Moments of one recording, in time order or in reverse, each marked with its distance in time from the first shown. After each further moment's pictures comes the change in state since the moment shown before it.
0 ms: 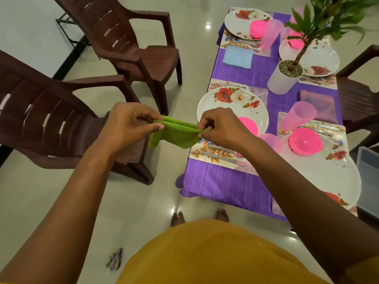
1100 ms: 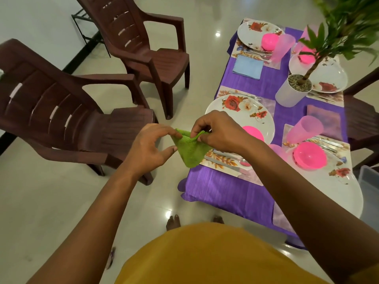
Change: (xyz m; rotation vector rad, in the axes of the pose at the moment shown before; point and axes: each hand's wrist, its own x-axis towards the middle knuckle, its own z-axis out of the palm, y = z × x) left_hand -0.034 -0.034 0.059 0.007 0.105 0.108; right_hand 0.014 -0.030 0.002 -0.063 -0.142 -0.098
